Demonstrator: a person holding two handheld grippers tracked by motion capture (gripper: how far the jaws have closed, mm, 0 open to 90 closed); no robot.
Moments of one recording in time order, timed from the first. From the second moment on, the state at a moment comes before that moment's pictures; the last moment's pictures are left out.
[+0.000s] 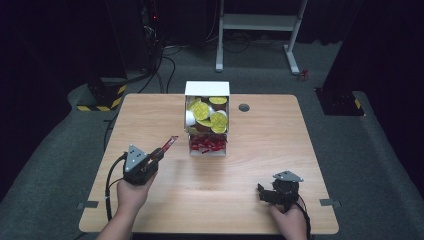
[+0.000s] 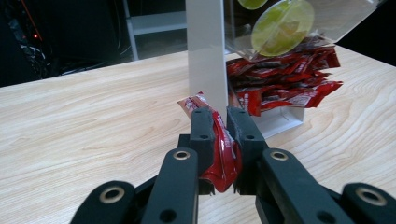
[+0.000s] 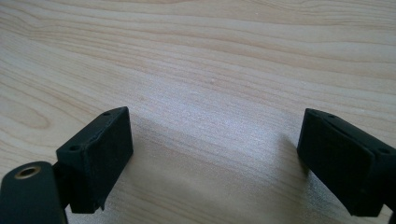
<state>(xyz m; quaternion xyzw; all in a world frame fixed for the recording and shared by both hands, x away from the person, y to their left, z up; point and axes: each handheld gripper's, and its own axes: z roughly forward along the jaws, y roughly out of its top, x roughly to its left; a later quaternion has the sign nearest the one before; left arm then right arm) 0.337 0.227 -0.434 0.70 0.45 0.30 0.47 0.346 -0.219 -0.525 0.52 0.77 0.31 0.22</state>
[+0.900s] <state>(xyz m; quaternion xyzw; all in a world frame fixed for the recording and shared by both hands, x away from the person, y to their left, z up) 0.355 0.255 -0.442 0.69 0.47 0.31 0.45 0.345 -0.219 -0.525 0.52 0.77 0.31 0.22</state>
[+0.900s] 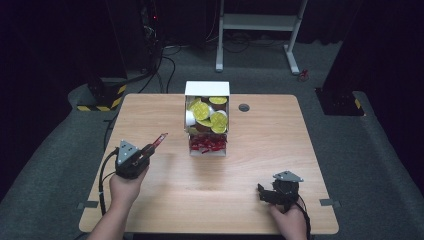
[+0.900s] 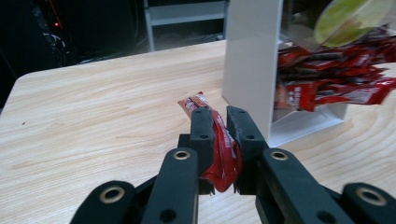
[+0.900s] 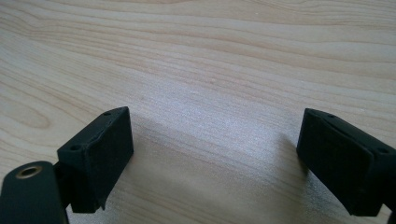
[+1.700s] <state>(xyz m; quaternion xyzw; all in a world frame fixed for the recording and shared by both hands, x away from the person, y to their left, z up) 0.398 0.265 -0.452 0.68 0.49 0.30 0.45 0.345 -0.219 -0.525 0.52 0.77 0.31 0.22</state>
